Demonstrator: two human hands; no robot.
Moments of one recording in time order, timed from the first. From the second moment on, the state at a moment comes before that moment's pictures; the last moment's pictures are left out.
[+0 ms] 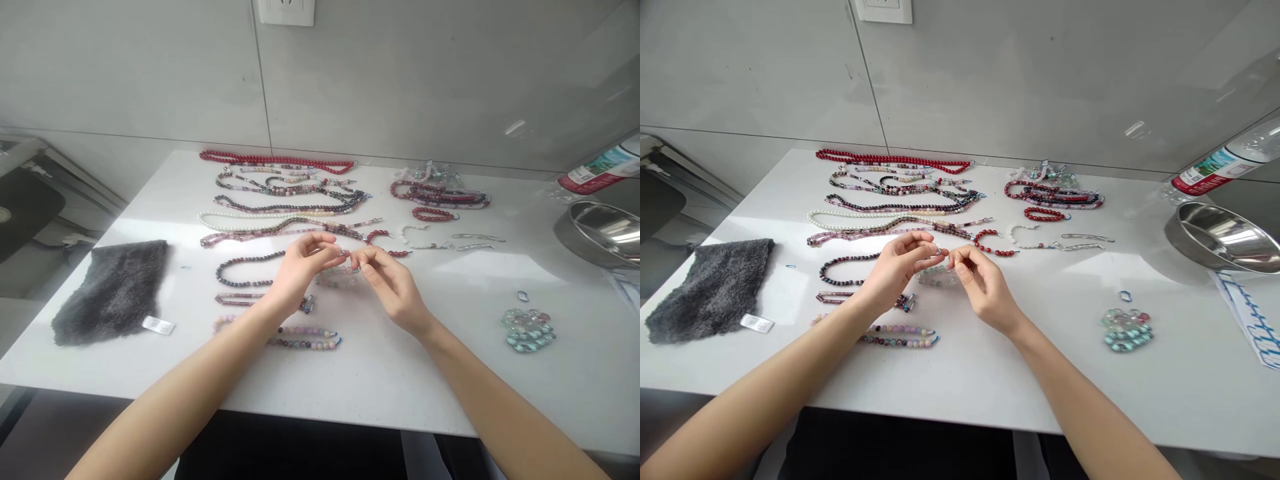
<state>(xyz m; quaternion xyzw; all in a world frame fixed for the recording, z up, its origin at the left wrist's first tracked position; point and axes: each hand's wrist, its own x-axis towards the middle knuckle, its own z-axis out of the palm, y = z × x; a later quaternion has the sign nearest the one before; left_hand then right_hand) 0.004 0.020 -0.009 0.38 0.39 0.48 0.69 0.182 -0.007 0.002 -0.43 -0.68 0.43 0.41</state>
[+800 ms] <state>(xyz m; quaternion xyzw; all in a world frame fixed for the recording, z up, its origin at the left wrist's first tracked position) 0.009 0.010 -0.001 0.67 0.40 0.28 0.56 0.197 0.000 0.011 -0.57 -0.56 0.44 0.41</state>
